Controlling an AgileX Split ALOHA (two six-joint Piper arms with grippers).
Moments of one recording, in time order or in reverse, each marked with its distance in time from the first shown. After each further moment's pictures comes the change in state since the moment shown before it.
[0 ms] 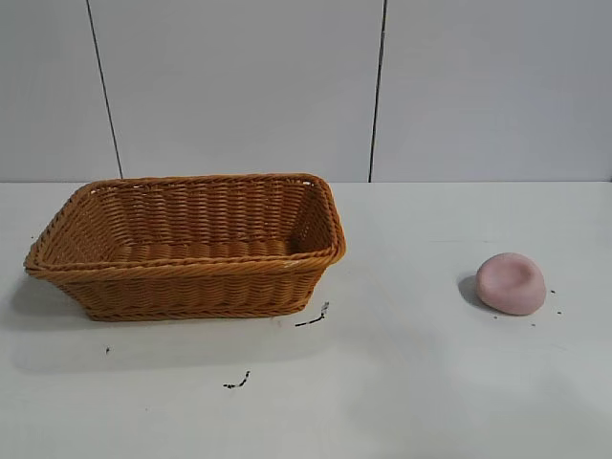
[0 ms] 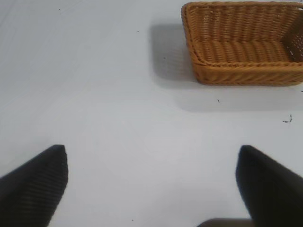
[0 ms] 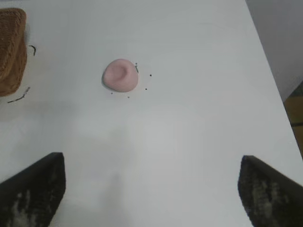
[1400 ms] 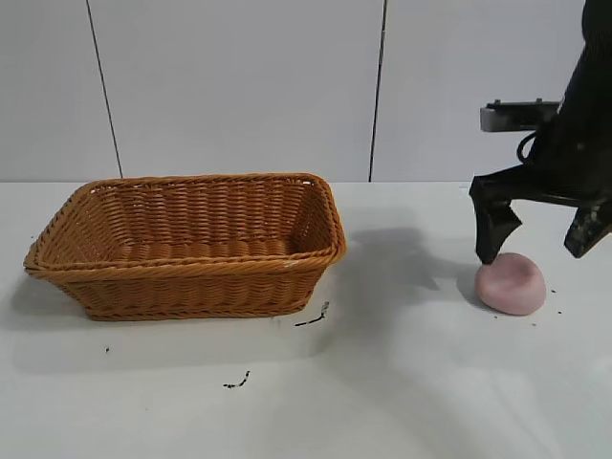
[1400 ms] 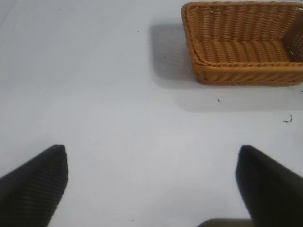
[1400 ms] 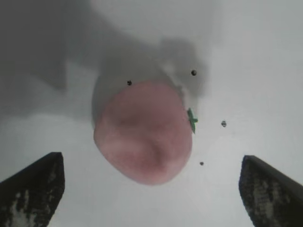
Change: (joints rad) left arm 0.000 0.000 0.000 0.000 0.000 0.000; right arm 0.163 1.480 -0.596 0.003 -0.274 -0.072
